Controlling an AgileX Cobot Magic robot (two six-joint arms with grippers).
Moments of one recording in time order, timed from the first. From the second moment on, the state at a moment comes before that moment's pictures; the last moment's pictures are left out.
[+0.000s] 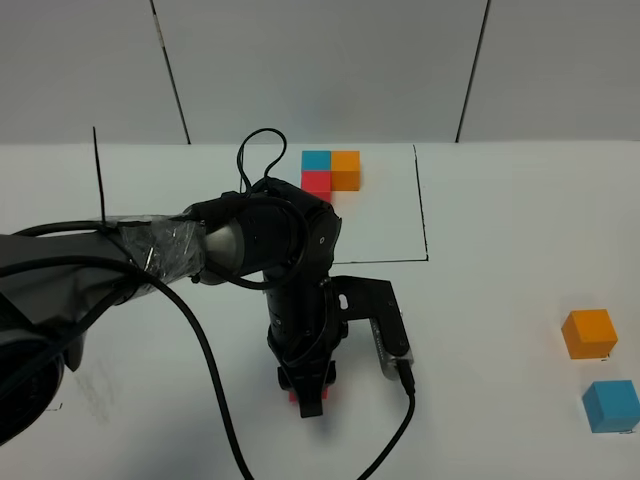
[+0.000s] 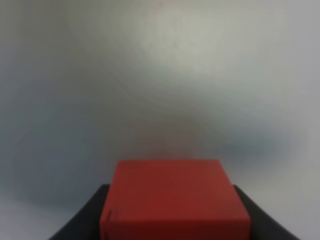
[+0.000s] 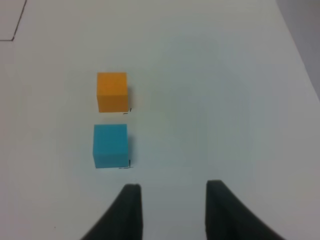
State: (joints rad) left arm -0.70 2.18 -1.53 -0.05 0.95 0.76; right arm 0.04 0.05 -0.50 -0.14 1.07 0.05
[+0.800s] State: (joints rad) left arm -0.70 2.23 -1.54 -0.04 0.90 0.75; right arm 0.04 0.05 -0.50 -0.14 1.07 0.05
